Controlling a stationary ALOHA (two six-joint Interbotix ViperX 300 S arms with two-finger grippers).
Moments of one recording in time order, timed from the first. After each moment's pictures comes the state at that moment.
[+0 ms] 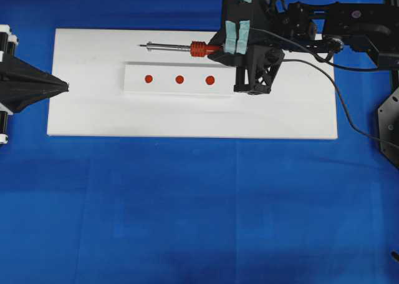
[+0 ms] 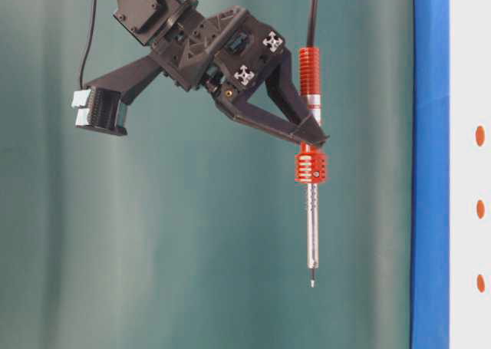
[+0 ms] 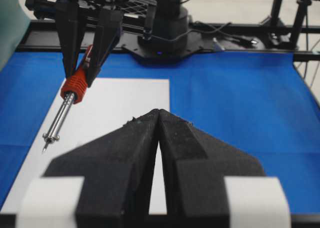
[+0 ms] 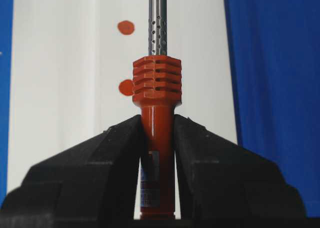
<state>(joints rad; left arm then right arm) 0.00 -0.98 1.21 0.00 -0.30 0.00 -0.23 -0.13 0.50 0.10 0.34 -0.15</state>
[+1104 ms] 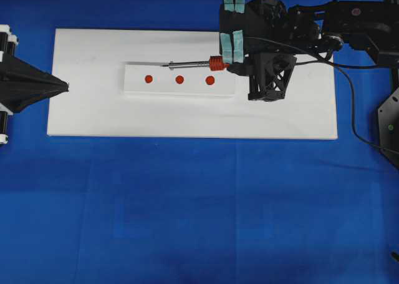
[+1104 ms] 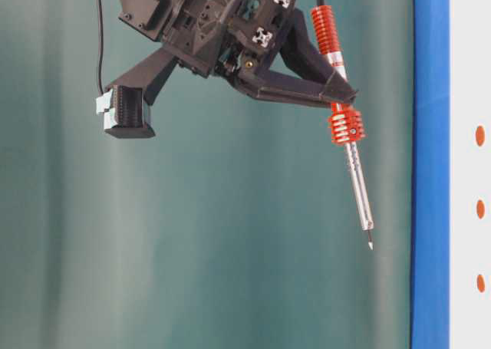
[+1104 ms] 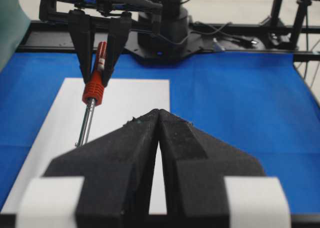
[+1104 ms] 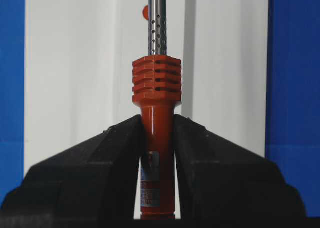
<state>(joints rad) 0.00 -0.98 1.21 0.00 -0.30 0.00 -0.23 -0.13 0.48 0.09 0.58 -0.17</state>
